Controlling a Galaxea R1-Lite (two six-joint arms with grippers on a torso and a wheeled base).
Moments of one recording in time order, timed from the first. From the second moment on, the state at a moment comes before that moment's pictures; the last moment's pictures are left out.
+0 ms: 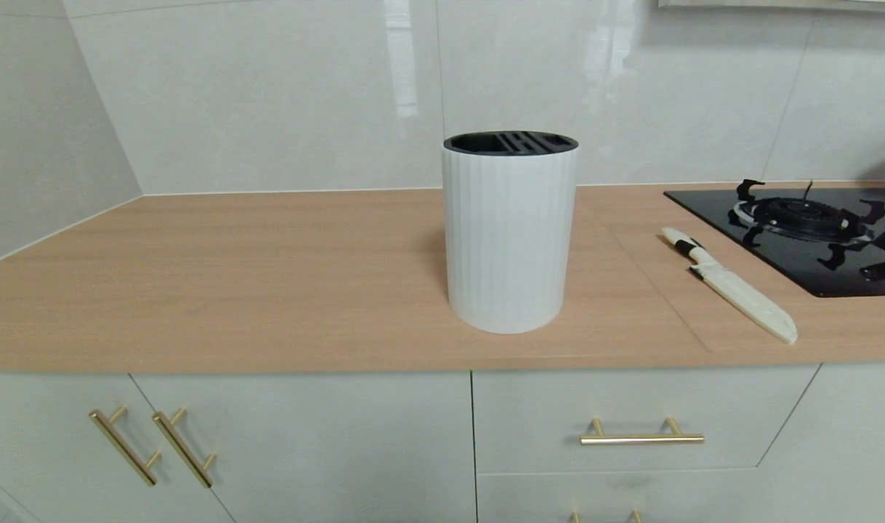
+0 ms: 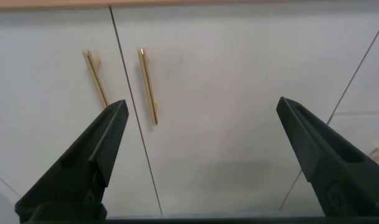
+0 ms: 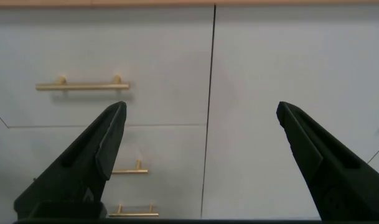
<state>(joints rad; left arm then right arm) 0.00 0.00 0.00 0.00 -0.03 0.01 0.00 0.00 0.00 0.00 -0.02 -0.01</state>
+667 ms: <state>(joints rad) 0.00 0.00 0.00 0.00 -0.03 0.01 0.00 0.00 0.00 0.00 -0.03 -0.01</state>
